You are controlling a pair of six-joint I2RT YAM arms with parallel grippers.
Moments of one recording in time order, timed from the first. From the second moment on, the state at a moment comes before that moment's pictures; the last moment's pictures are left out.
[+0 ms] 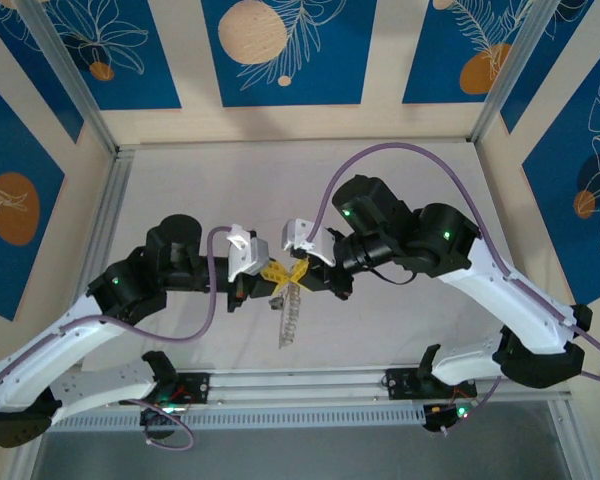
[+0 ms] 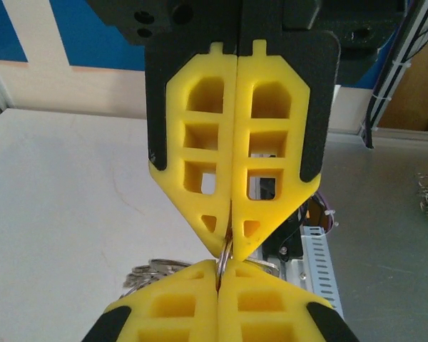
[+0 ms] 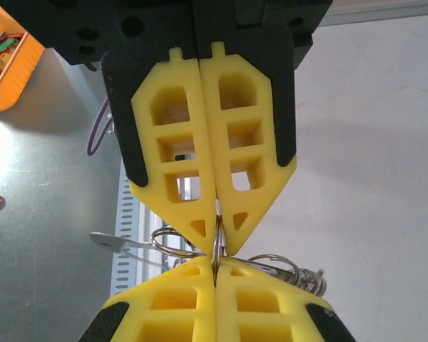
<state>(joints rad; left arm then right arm) -0.92 0.91 1.14 -0.55 0.54 0.14 1.03 1.30 1.74 -1.21 -0.40 -0.29</state>
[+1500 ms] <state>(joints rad) -0.92 0.82 0.97 -0.23 0.65 0.00 0.84 1.01 1.24 -0.70 -0.79 -0.06</state>
